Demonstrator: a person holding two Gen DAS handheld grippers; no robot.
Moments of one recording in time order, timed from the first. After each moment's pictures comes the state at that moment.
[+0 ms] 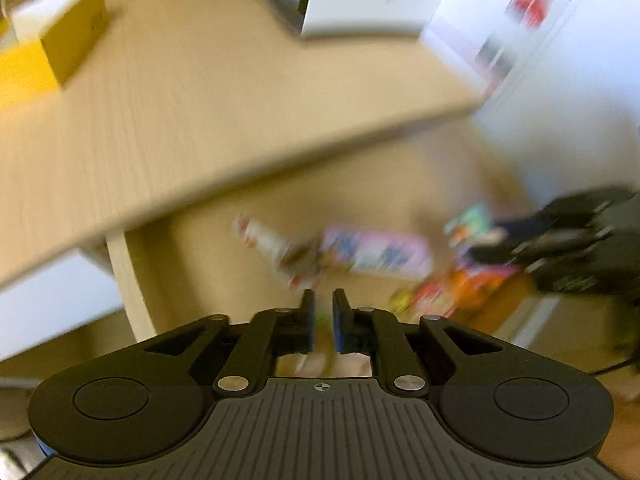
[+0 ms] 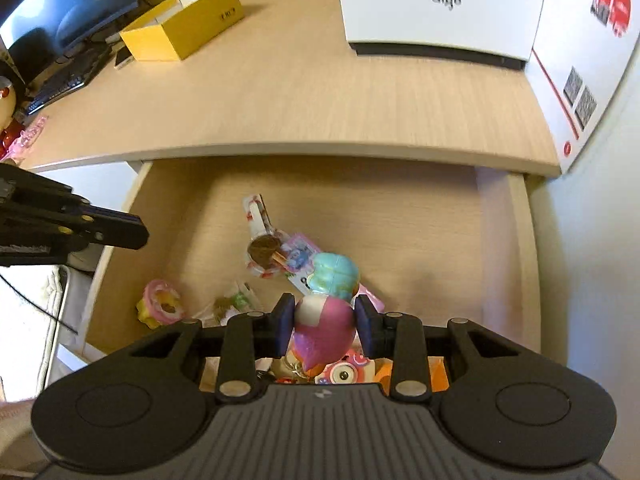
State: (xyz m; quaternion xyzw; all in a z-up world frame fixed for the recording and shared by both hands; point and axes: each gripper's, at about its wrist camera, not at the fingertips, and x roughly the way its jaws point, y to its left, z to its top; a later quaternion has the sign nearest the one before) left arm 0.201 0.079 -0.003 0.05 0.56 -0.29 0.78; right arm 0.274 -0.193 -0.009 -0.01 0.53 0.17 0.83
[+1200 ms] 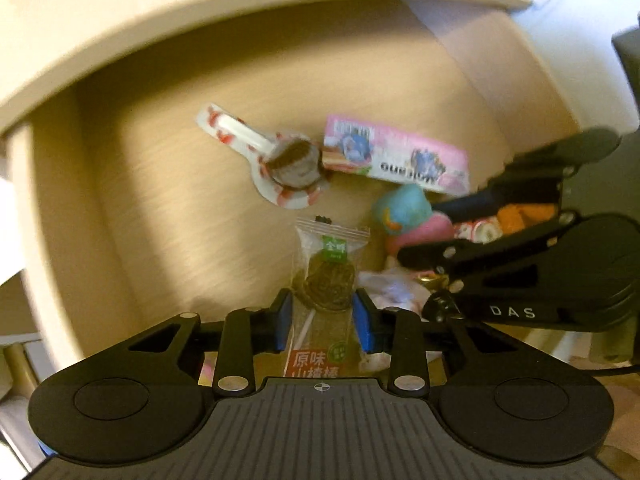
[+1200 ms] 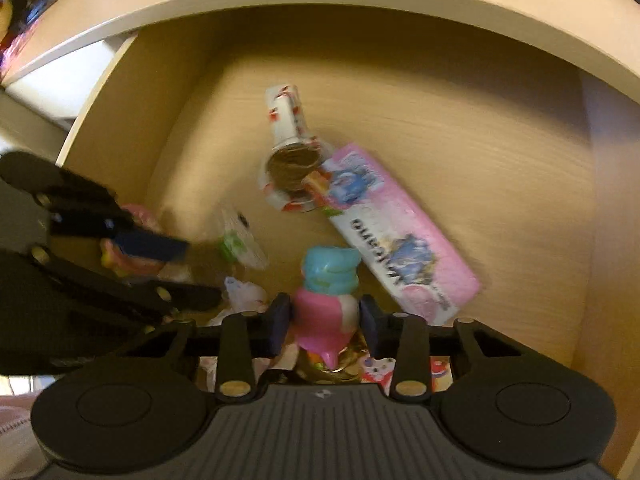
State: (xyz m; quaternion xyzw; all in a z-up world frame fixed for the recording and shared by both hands) left arm 0.185 0.068 -0.083 0.05 0.62 -0.31 0.72; right arm 0.299 -0.123 -0.111 -0.07 0.62 0.23 0.74
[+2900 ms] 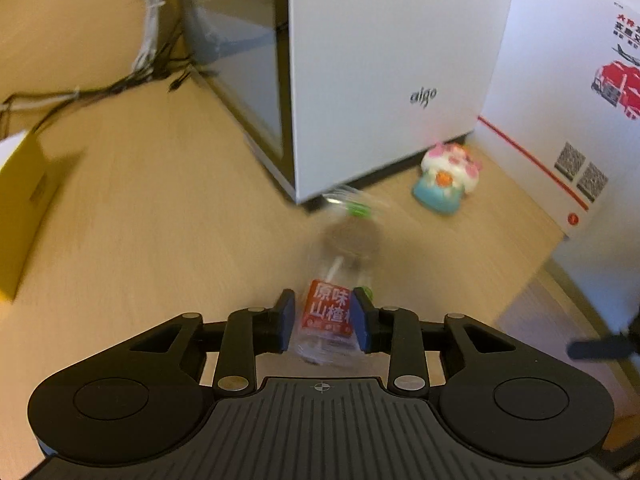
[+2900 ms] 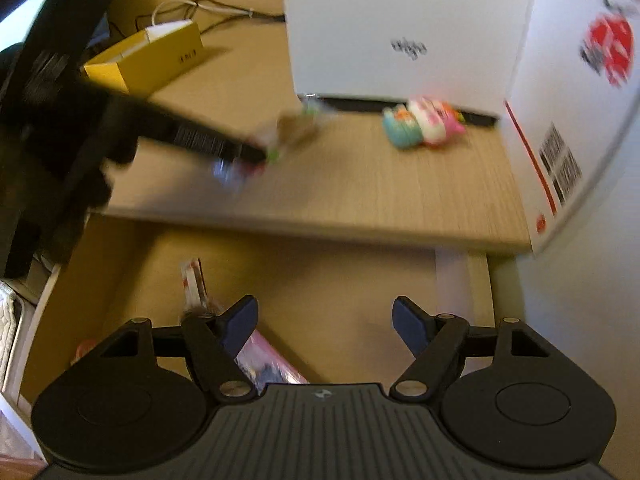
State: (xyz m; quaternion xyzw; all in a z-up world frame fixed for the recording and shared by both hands) left arm 0.341 -0.054 -0.006 0.09 0.41 -0.32 0.85; right arm 0.293 -0.212 -0.018 -0.04 0.46 0.14 0.88
